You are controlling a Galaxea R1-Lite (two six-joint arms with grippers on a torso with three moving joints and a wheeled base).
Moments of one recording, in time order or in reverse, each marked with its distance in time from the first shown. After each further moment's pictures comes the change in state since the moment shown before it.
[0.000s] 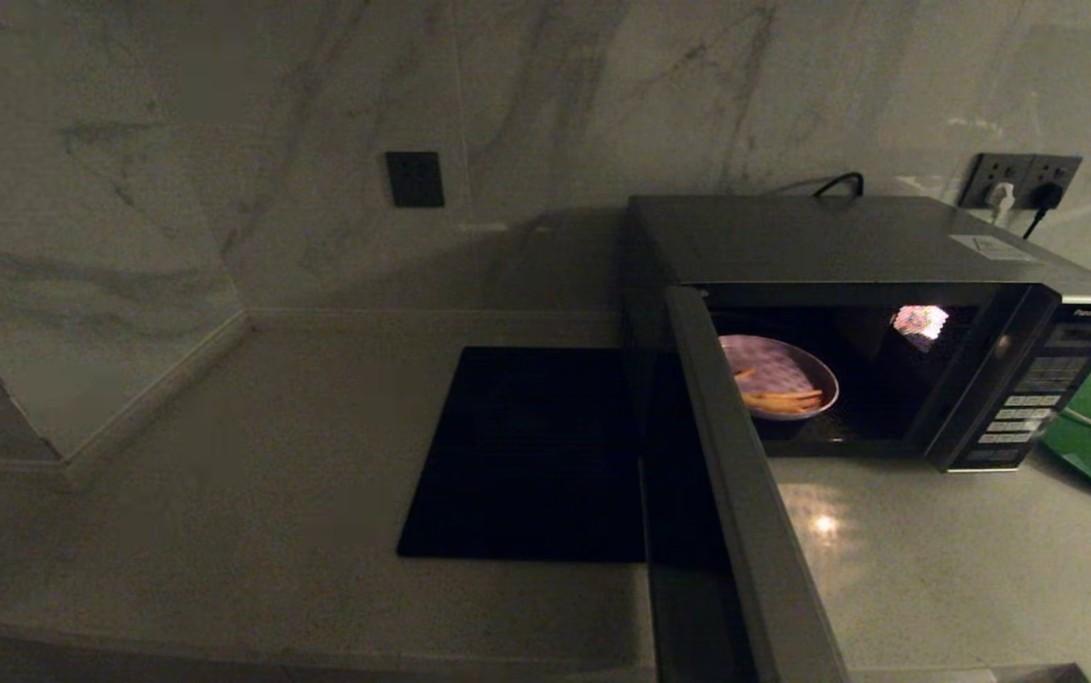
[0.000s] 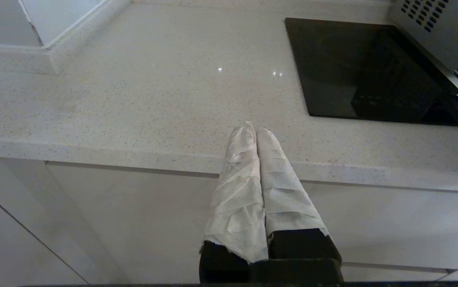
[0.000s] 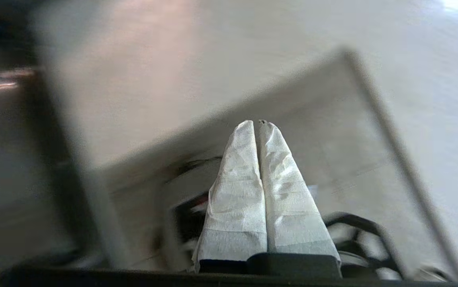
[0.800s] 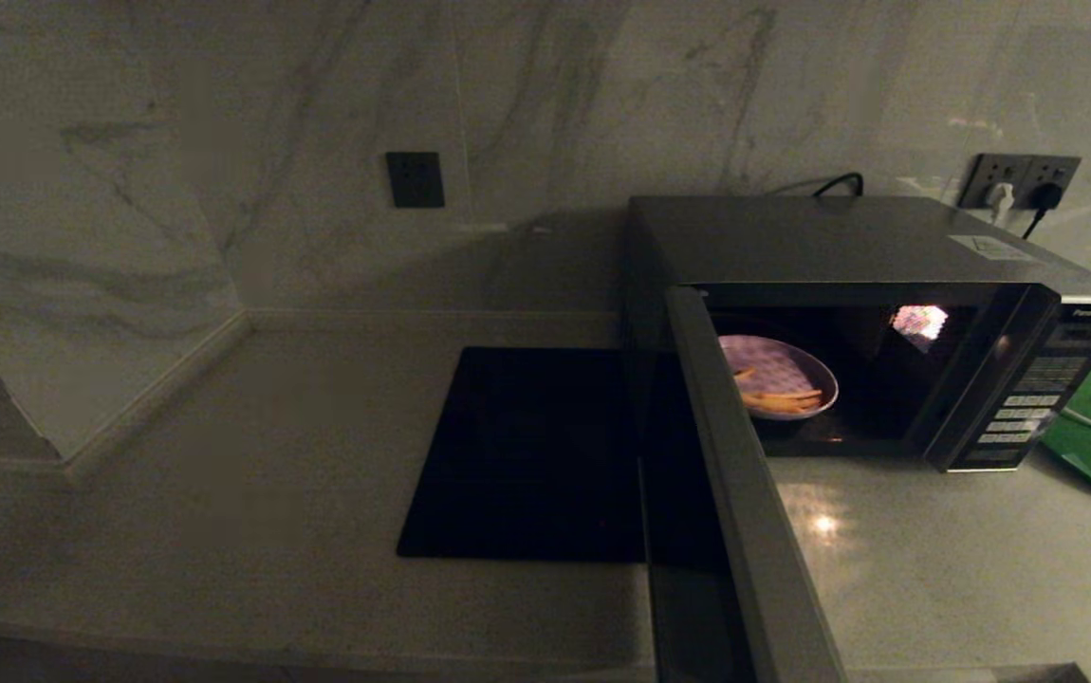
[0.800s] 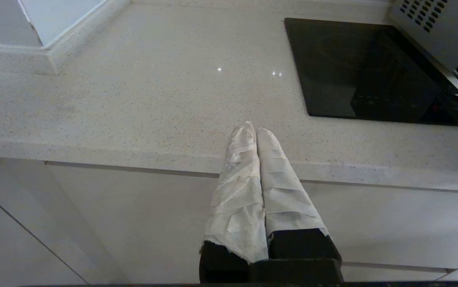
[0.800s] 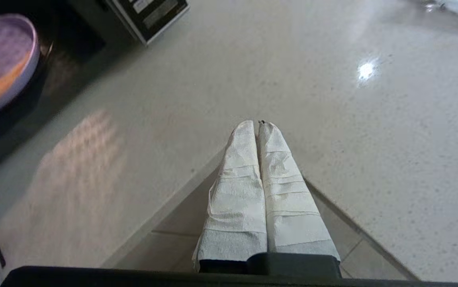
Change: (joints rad) left arm 0.000 0.000 0.000 0.000 0.000 0.000; right arm -0.078 -0.257 0.286 -0.225 -0.384 0.066
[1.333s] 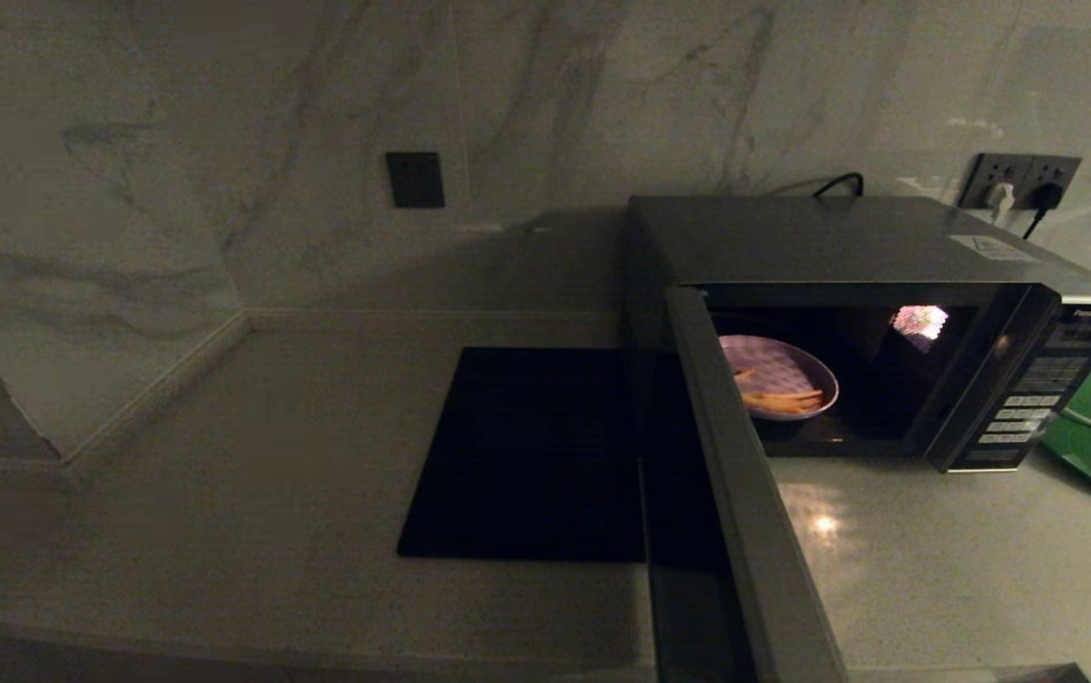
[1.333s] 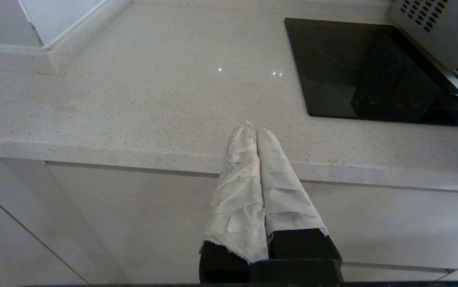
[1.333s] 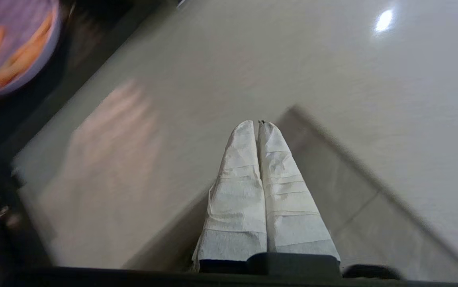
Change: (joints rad) left arm 0.000 0.000 0.000 0.000 0.001 0.000; right arm -0.105 0.350 -0.230 -0.020 0.253 0.003
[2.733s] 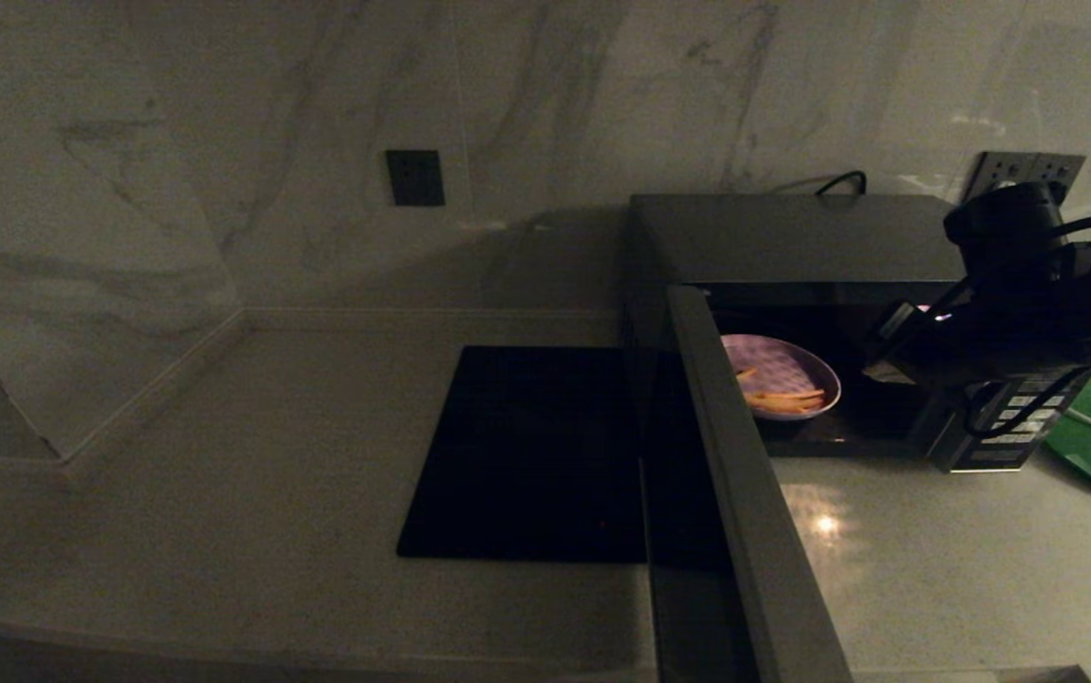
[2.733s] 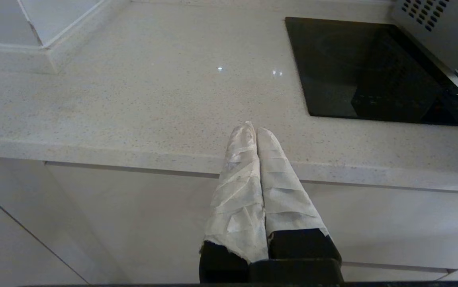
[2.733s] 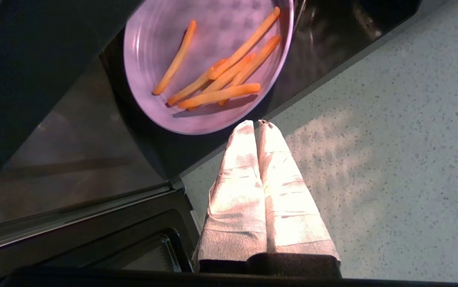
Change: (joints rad) left arm 0.000 0.000 0.000 0.000 0.000 0.000; right arm -0.119 0.751 -0.647 -0.218 0.502 -0.117
